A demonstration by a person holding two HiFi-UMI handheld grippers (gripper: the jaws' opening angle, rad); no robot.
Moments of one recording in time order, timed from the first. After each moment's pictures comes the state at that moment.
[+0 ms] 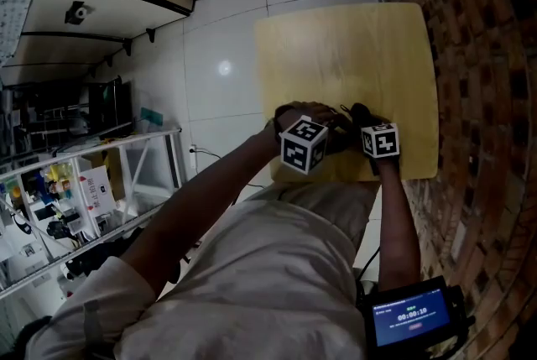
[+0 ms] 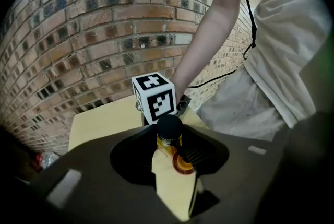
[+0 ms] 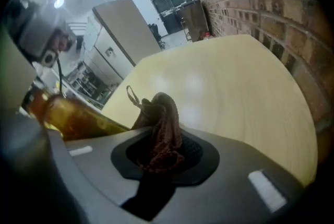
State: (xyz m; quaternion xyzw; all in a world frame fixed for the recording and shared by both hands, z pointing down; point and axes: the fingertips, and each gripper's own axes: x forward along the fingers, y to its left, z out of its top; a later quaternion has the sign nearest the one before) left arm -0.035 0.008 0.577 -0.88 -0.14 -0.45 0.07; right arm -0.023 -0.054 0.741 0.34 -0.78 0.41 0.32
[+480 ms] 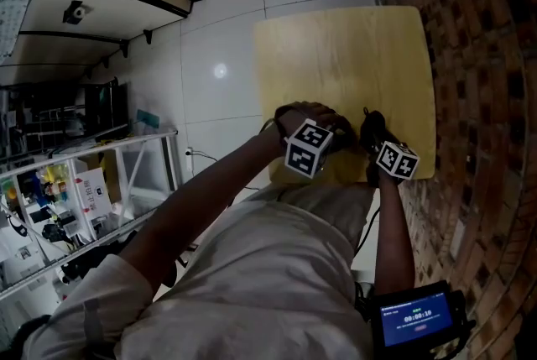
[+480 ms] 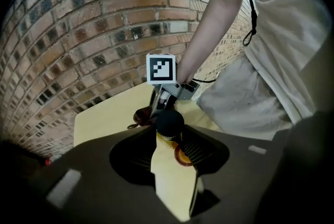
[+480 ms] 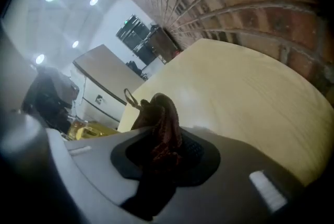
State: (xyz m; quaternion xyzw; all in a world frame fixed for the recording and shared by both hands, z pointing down) left arm -0.041 0.013 0.587 -0.85 -0.15 -0.49 0.11; right arm 0.026 -0.037 0.722 0.45 -0.72 0.52 0.12
